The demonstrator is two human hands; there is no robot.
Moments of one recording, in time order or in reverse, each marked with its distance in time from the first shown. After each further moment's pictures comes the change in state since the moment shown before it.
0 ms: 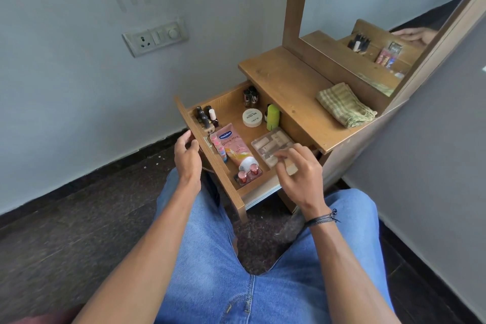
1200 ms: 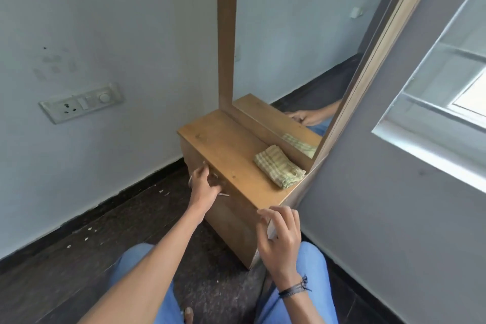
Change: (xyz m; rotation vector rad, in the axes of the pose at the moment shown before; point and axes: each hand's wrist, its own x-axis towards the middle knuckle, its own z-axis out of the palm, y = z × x) left_hand 0.013 0.035 0.171 0.407 -0.616 0.133; right_hand 0.011 0.021 -0.042 -0.201 0.352 0.081
